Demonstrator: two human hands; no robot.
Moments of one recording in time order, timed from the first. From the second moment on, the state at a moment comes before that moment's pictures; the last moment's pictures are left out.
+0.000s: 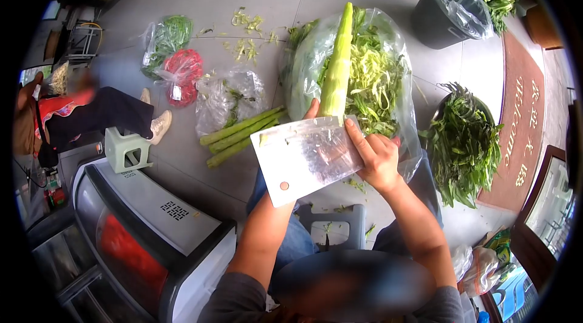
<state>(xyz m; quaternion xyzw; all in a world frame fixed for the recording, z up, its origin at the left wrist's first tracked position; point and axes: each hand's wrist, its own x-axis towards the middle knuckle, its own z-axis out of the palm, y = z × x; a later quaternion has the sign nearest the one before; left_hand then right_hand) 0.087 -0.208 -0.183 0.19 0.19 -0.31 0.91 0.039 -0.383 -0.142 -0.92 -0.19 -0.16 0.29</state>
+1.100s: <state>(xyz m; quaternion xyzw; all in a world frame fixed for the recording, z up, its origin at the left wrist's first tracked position) 0.077 -0.210 -0.190 0.10 0.07 -0.34 0.93 0.049 -0.388 -0.152 -0.95 -0.10 -0.13 0.26</state>
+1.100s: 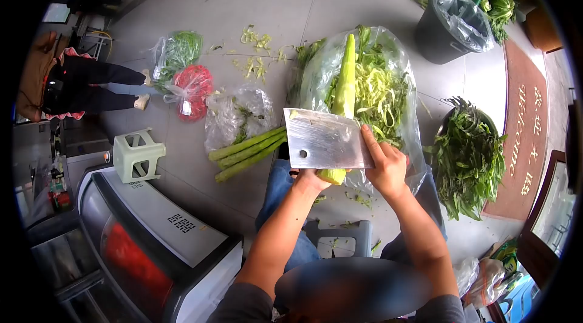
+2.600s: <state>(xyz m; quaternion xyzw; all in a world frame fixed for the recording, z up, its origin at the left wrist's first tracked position) 0.077 -0.211 -0.178 0.10 0.16 -0.27 0.94 0.045 -0.384 -0.144 -0.94 -0.11 -0.13 0.30</state>
